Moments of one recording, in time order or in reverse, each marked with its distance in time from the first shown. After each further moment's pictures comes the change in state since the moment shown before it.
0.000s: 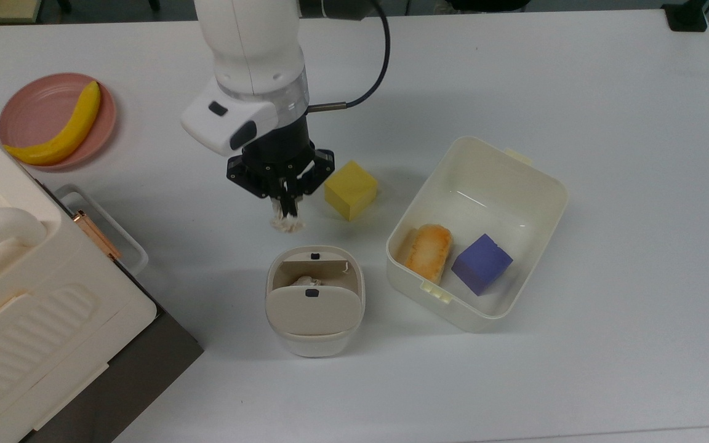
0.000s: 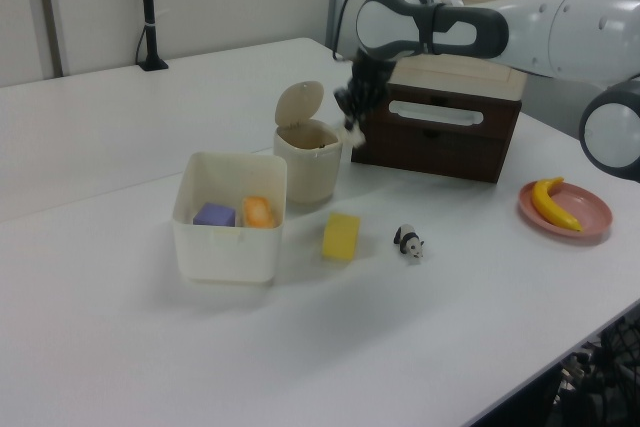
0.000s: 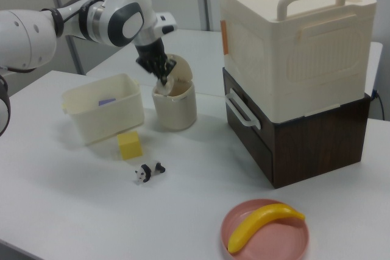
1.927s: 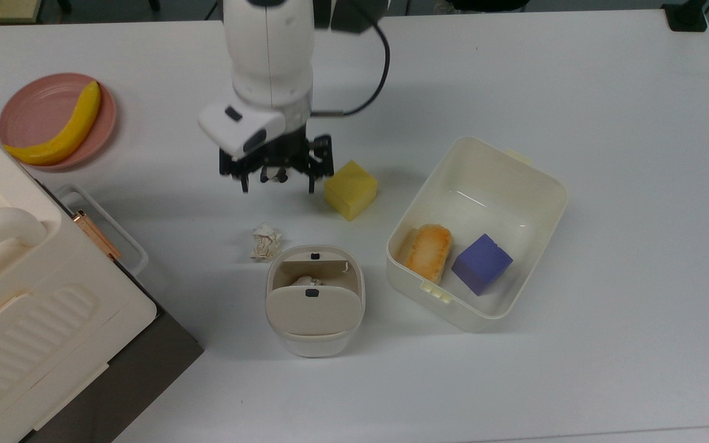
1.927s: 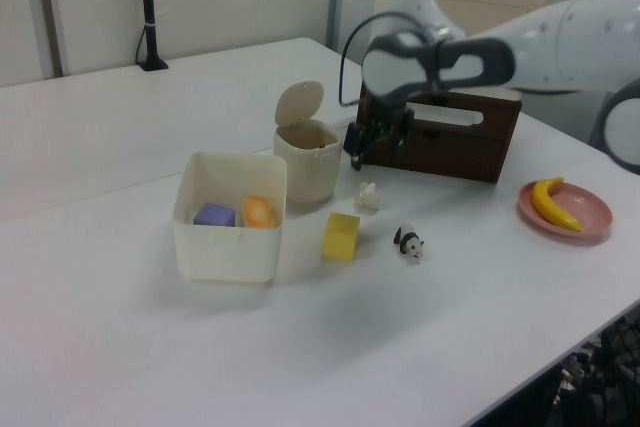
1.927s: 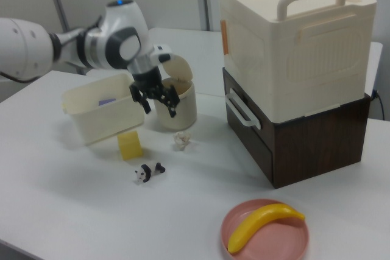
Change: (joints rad) arm 0.006 -0.062 0.000 -0.235 -0.154 0.014 0.066
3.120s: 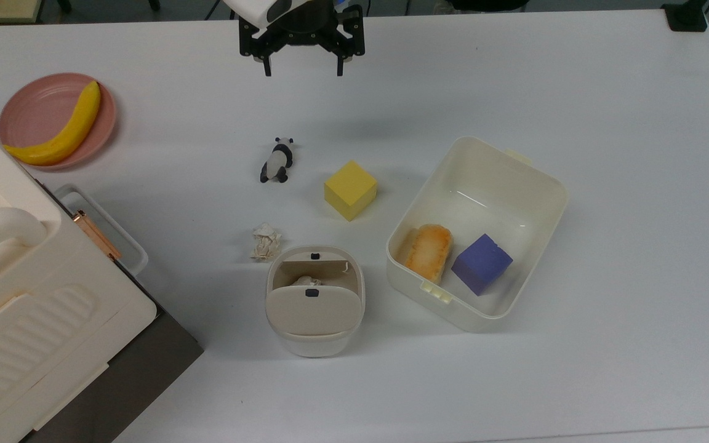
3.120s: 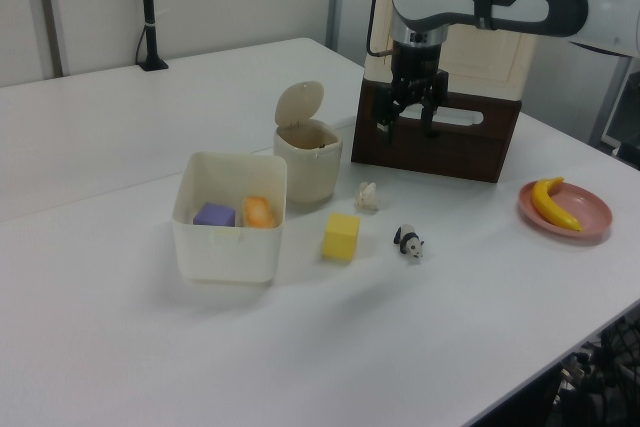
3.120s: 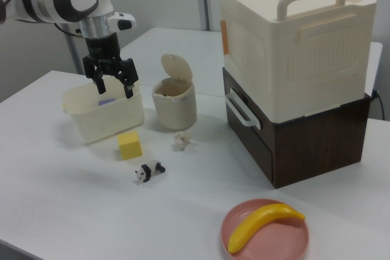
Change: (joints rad) arm 0.057 -0.268 0.005 -0.005 0.045 -0.431 0.024
